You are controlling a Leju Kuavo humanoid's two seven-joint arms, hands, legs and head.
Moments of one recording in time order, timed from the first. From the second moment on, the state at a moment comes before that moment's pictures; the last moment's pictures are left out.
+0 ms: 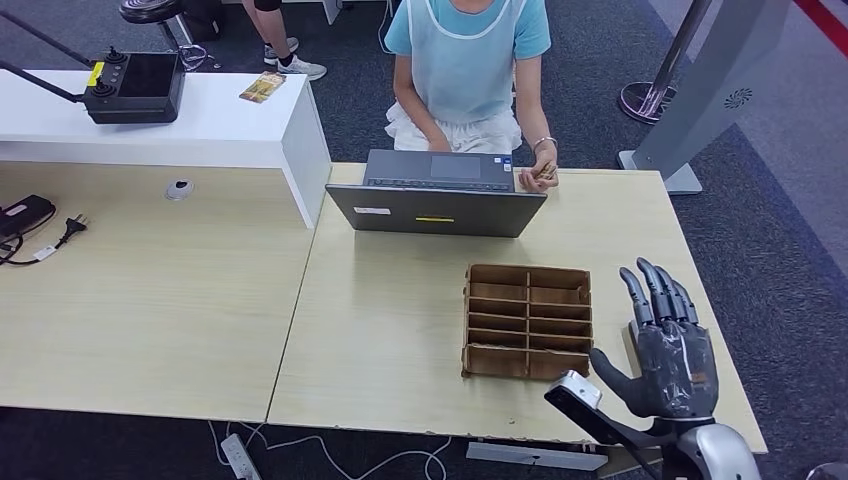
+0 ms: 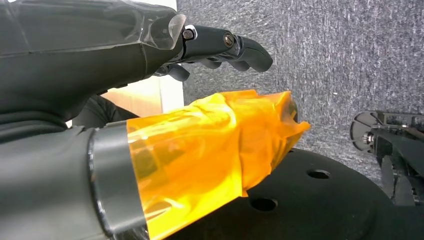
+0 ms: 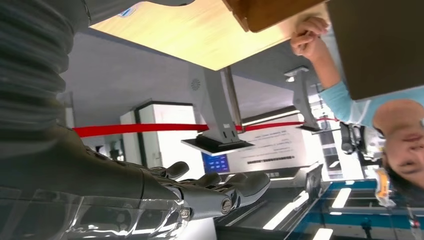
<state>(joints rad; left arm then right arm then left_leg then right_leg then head) -0.08 -0.22 1.17 -0.23 -1.18 0.18 0.11 0.16 -0.38 0.27 -1.95 1.28 -0.28 0.14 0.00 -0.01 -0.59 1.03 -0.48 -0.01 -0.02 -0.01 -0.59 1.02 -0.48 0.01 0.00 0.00</state>
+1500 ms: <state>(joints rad) -0.08 -0.22 1.17 -0.23 -1.20 0.17 0.12 0.18 -0.42 0.32 -1.90 1.31 -0.16 0.26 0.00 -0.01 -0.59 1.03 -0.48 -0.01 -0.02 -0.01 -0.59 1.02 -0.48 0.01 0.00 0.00</state>
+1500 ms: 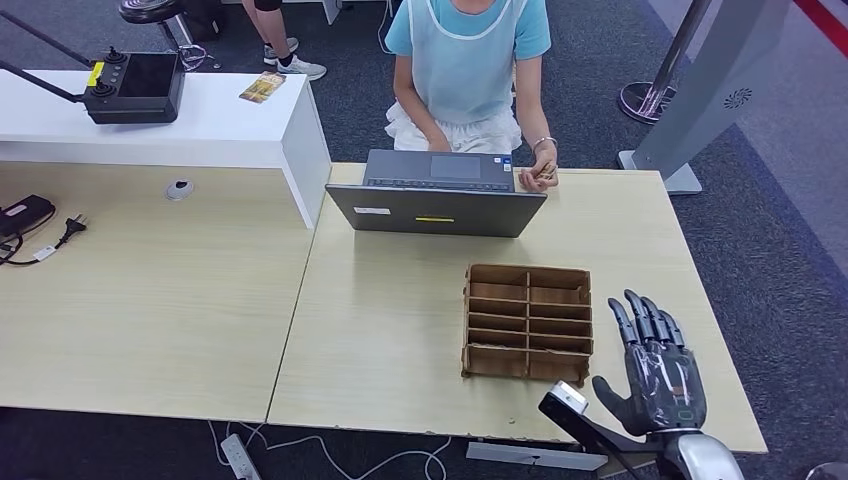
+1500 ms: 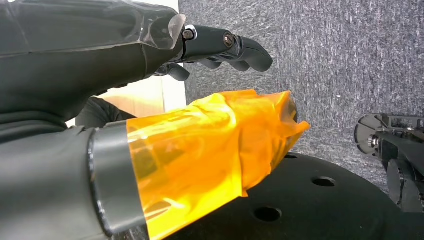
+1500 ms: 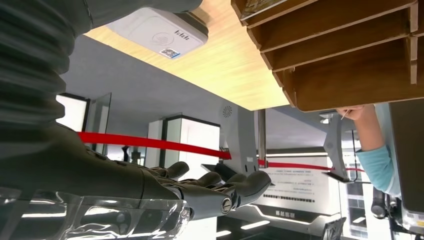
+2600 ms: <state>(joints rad) -0.08 -0.22 1.17 -0.23 -1.19 0.16 0.11 0.11 -0.40 0.38 -1.82 1.28 -0.12 0.23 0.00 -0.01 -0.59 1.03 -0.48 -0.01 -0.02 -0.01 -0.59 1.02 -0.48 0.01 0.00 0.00</state>
